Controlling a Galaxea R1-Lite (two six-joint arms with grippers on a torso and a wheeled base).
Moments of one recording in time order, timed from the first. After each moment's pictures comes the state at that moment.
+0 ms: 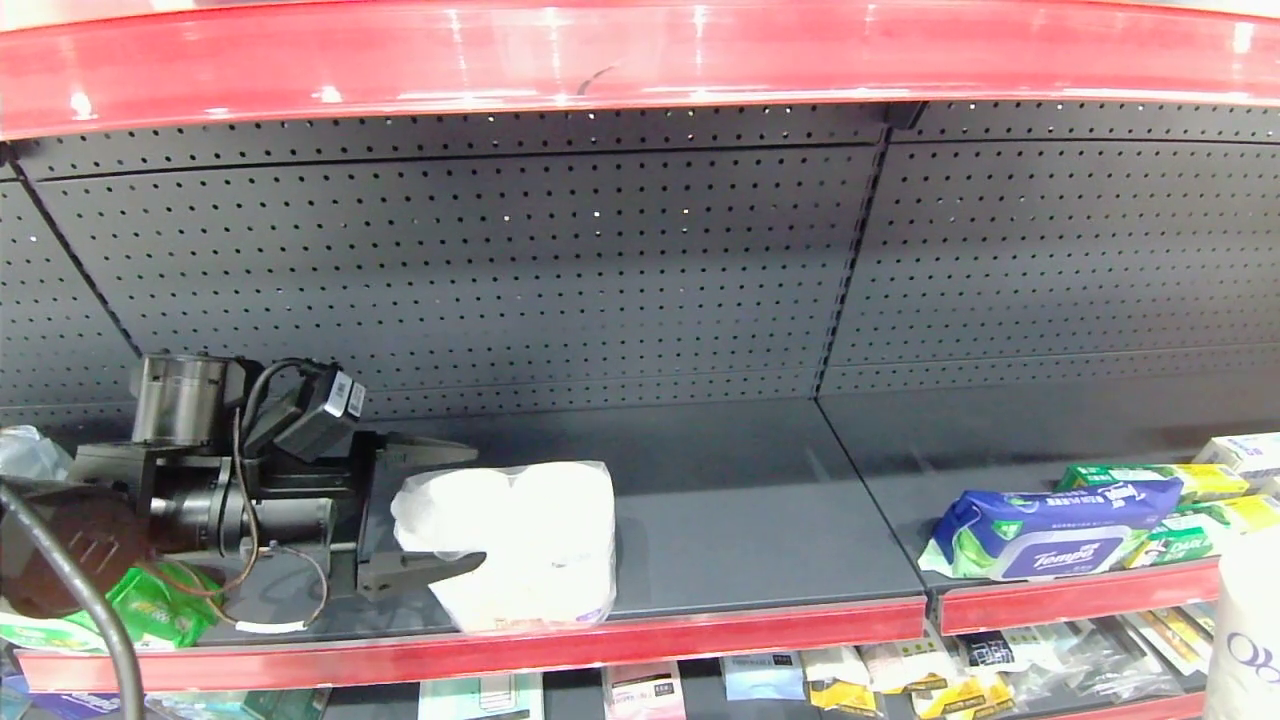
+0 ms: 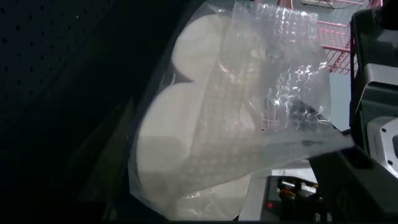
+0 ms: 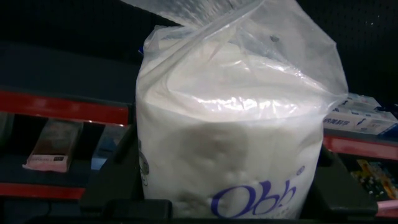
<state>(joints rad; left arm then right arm) -0.08 1.73 -0.62 -0.46 -1.07 0.63 0.18 0.14 -0.28 0.18 -0.20 -0.27</state>
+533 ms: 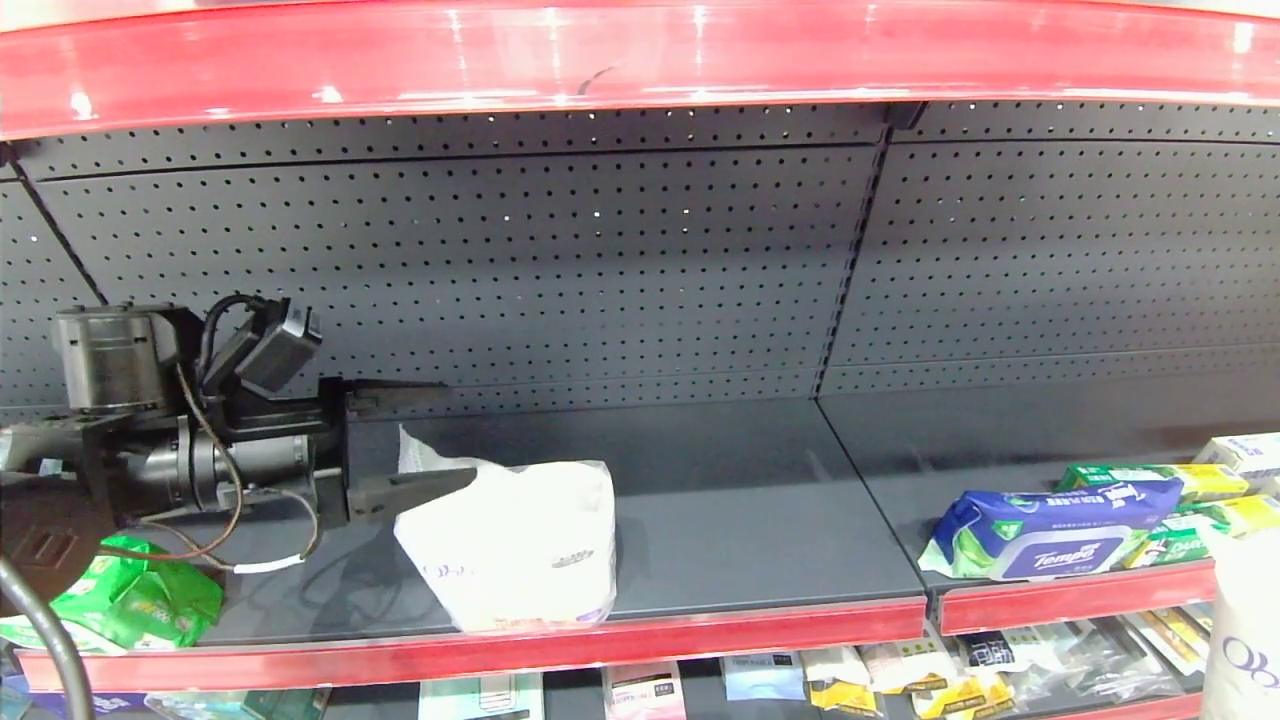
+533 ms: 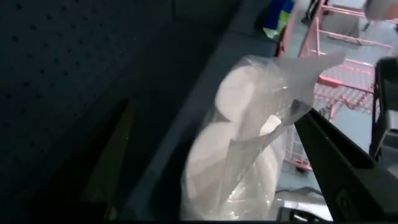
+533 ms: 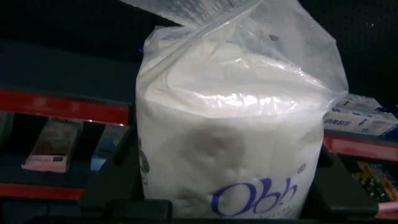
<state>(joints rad) -0.06 1.67 -0.64 -0.68 -1.00 0.33 0.18 0.12 -0.26 0.17 -0.20 -0.28</state>
